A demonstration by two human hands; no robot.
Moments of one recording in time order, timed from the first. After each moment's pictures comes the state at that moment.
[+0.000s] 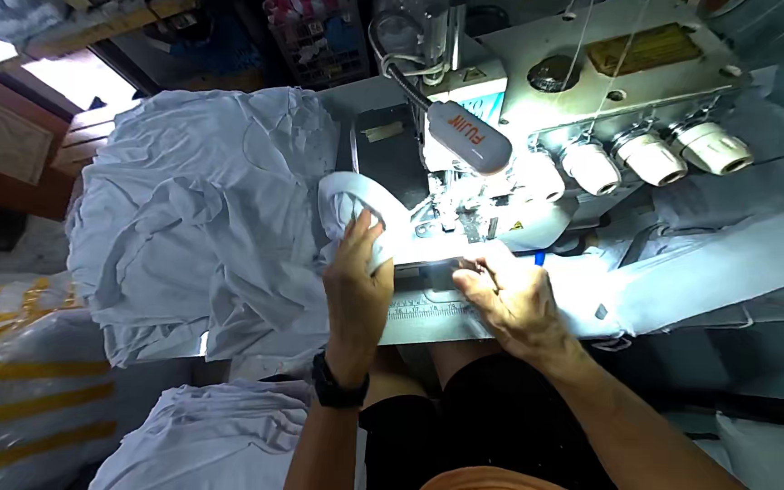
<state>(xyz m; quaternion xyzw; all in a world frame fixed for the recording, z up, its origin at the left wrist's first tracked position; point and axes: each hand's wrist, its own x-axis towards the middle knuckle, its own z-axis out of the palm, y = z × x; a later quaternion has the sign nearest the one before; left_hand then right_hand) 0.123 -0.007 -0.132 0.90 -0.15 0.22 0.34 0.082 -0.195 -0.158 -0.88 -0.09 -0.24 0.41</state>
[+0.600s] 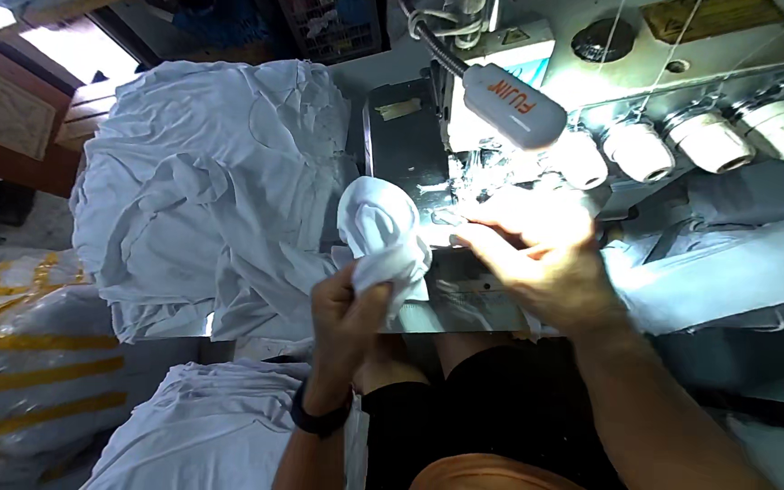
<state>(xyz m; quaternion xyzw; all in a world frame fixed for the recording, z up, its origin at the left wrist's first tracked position) 0.086 0.019 -0.123 0.74 -0.12 0.10 0.65 0.105 -0.194 -0.109 -0.85 -0.15 -0.20 0.47</state>
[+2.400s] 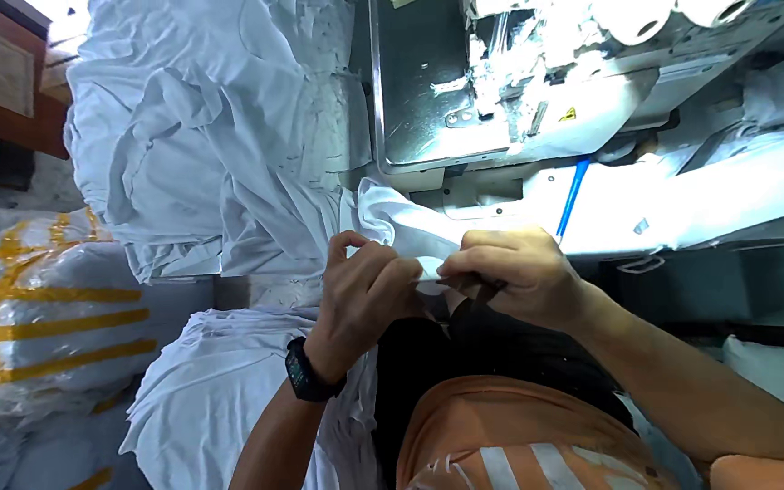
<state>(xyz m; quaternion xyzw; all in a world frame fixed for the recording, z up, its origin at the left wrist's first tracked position) 0.040 0.047 -0.124 0.85 -0.39 0.22 0.29 0.044 -0.177 -0.152 -0.75 -0.39 -0.18 0.51</state>
